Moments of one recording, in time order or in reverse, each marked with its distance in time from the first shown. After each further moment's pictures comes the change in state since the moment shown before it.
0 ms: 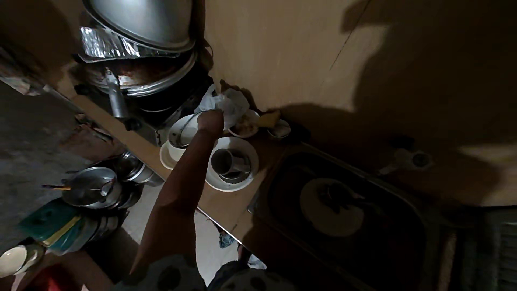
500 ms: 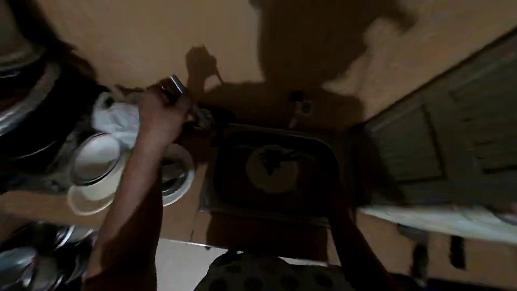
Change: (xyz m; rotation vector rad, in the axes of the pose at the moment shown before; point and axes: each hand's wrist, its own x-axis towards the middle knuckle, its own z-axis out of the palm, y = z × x) left_hand -0.108 0.128 -0.059 -0.871 0.152 0.524; right_hand -0.011 0.010 -0.046 -0.040 0.151 0.194
